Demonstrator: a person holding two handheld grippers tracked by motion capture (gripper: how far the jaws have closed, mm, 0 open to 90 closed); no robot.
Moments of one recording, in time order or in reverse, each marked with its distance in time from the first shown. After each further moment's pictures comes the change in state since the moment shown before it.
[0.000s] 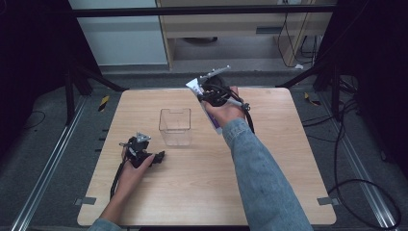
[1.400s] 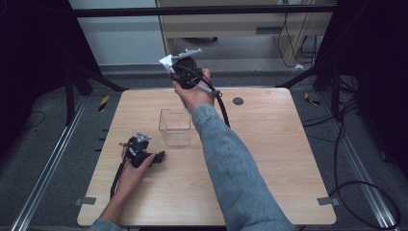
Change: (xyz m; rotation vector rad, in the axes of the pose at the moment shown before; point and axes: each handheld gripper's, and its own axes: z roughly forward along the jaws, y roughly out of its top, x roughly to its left) left arm 0.000 0.000 0.000 -0.001 0.002 -0.002; right arm 0.043 0.070 0.032 -0.193 -0.027 -0.003
